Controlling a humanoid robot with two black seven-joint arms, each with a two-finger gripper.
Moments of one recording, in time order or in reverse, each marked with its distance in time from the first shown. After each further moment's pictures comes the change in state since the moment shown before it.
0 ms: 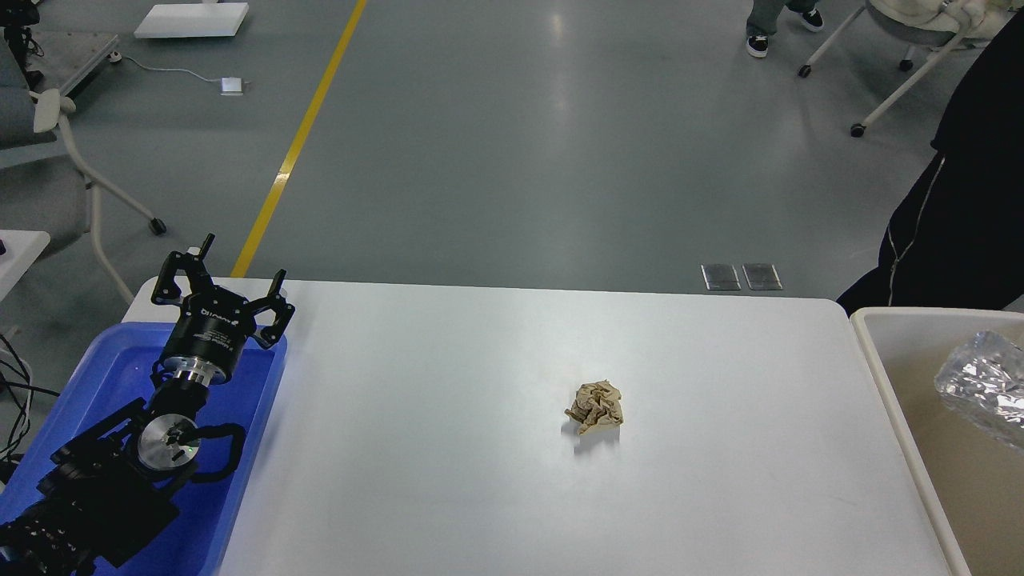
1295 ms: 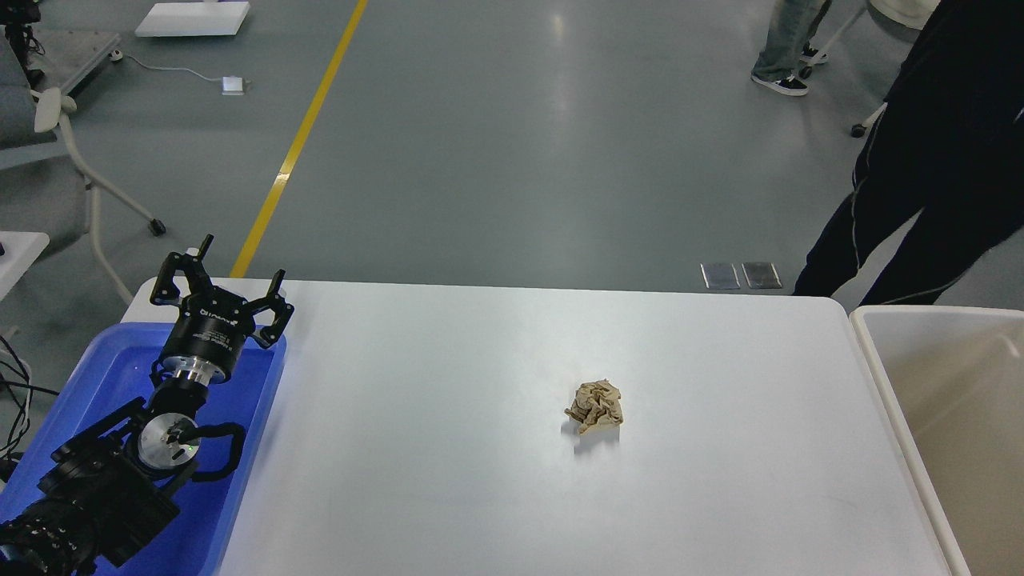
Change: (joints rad) left arm 0.000 0.000 0.000 0.000 0.000 0.000 -0.001; right arm 0.140 -0.001 0.253 0.042 0.020 -0.231 0.060
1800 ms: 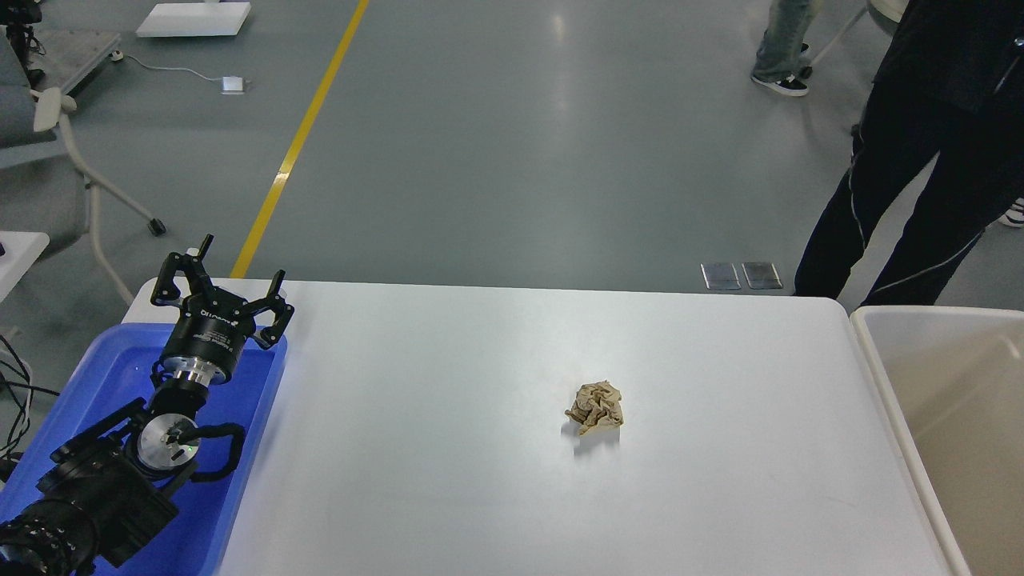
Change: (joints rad) left arm 0.000 0.000 0.000 0.000 0.000 0.000 0.001; right arm 0.084 -0.076 0.618 0.379 0.000 -0.003 0.124
